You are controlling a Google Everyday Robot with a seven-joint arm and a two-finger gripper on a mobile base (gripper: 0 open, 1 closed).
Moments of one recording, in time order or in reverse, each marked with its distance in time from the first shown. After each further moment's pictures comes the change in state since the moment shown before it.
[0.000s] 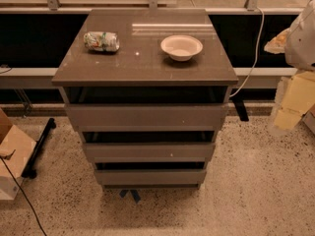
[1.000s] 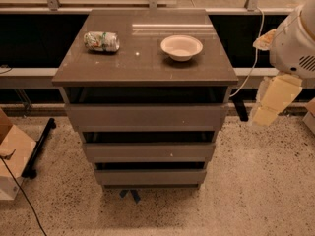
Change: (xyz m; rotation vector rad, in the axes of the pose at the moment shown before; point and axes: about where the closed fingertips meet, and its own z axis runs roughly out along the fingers) arm -0.021 -0.015 0.017 0.080 -0.084 0.007
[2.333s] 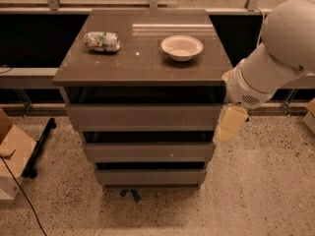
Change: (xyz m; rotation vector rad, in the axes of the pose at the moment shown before) arm 0.003 -0.005 0.132 -0.042 0.000 0.013
